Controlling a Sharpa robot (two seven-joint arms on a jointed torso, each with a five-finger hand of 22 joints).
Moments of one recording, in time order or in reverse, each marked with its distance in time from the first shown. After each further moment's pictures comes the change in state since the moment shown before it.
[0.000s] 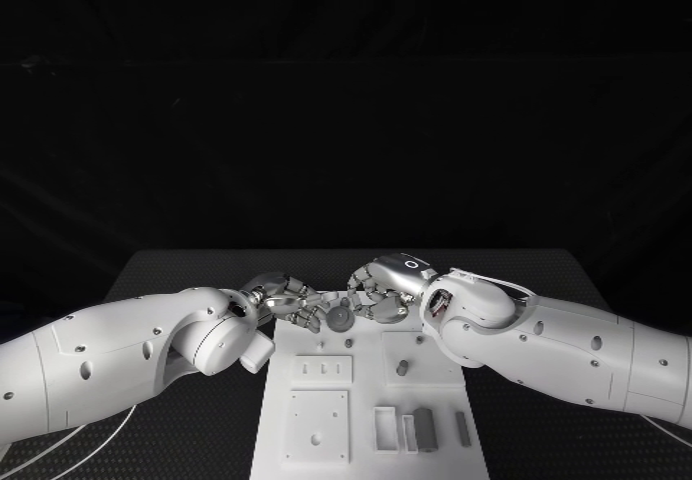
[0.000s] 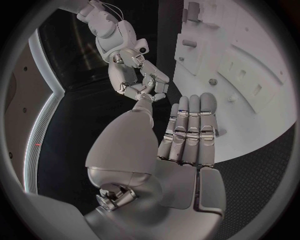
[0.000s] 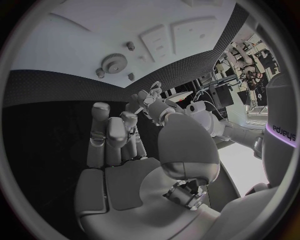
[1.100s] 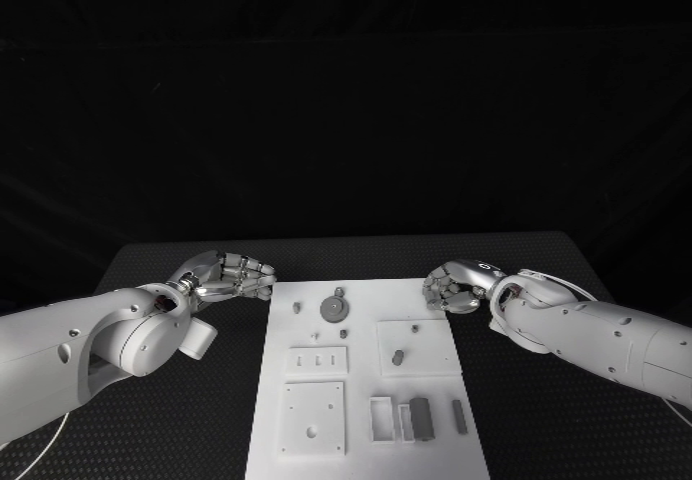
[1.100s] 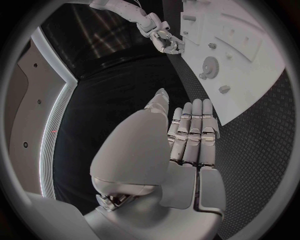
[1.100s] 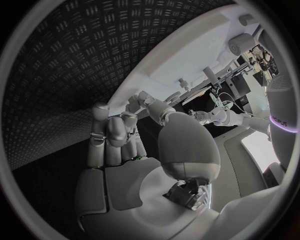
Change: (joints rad) left arm 0.001 -0.155 0.001 -0.024 0.063 0.044 0.268; left_hand 0.278 -0.031 0.109 -0.004 0.000 -0.111 0.029 -0.015 -0.004 -0.128 0.061 -0.051 -0.090 -0.102 0.056 -0.057 -0.111 0.004 -0.098 0.055 -0.058 -0.061; right arm -0.076 -0.095 -0.009 -0.422 0.260 0.026 0.333; right_hand 0.003 -0.005 0.008 0.028 0.000 -0.003 0.003 0.003 -0.002 -0.007 0.007 0.000 0.005 -0.006 0.007 -0.008 0.000 -0.001 -0.009 0.006 -0.004 0.000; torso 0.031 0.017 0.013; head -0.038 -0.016
